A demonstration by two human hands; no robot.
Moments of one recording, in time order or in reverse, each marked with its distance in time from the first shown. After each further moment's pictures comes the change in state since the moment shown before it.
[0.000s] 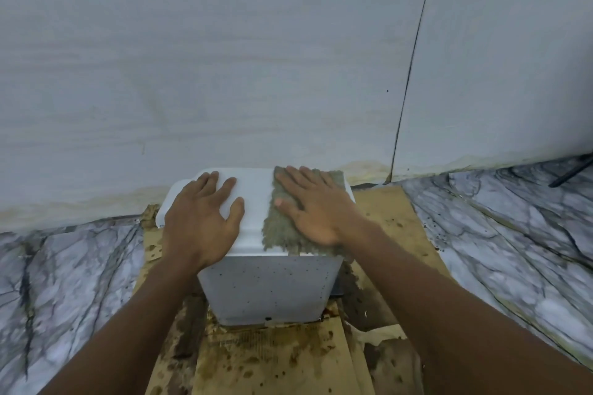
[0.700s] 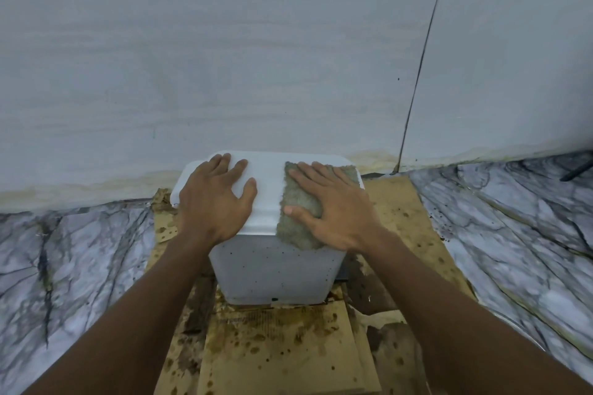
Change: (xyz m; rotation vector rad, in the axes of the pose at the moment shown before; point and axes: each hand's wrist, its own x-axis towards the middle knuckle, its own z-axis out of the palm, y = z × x) left_hand -0.001 0.007 -0.004 -0.009 0.021 -0.015; right_hand -0.030 0.000 0.017 0.033 0.186 -0.061
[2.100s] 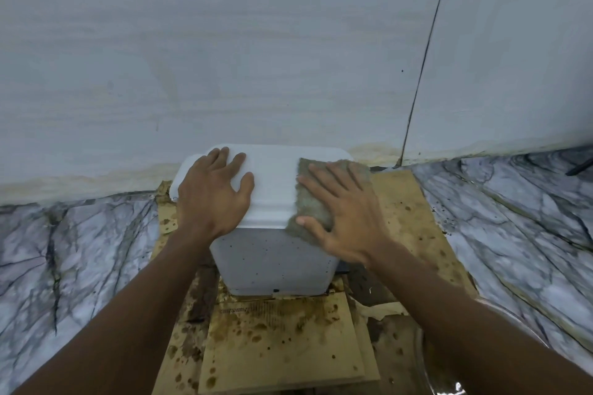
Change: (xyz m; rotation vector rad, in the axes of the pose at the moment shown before) left_hand -0.006 -0.005 0.002 0.002 0.009 -0.011; right_hand -0.027 0.014 0.023 -0.098 0.246 -0.112
